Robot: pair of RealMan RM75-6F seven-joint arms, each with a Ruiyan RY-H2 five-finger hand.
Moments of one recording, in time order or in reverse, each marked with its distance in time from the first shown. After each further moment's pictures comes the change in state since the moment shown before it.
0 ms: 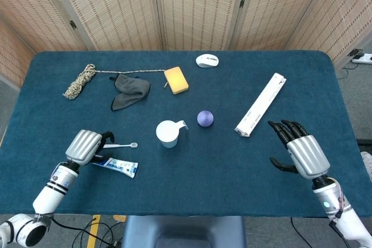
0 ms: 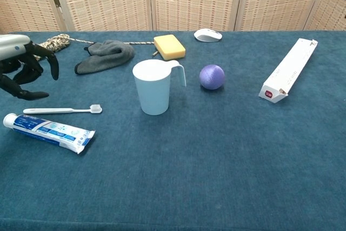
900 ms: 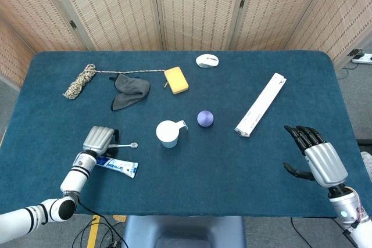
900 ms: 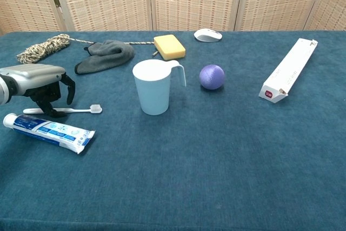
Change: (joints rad) left arm -0.184 -0.176 0.002 0.153 -0.499 -0.164 0.383; right arm -0.102 -0.003 0.020 0.111 -0.089 0.054 0.165
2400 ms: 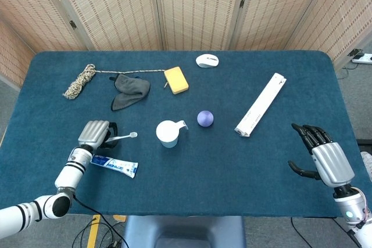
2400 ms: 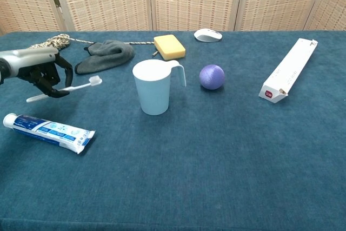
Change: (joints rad) left arm -0.016 0.100 -0.036 -0.098 -0.025 0.003 -0.241; right arm -0.043 -0.001 0.046 0.022 -0.010 0.003 0.057
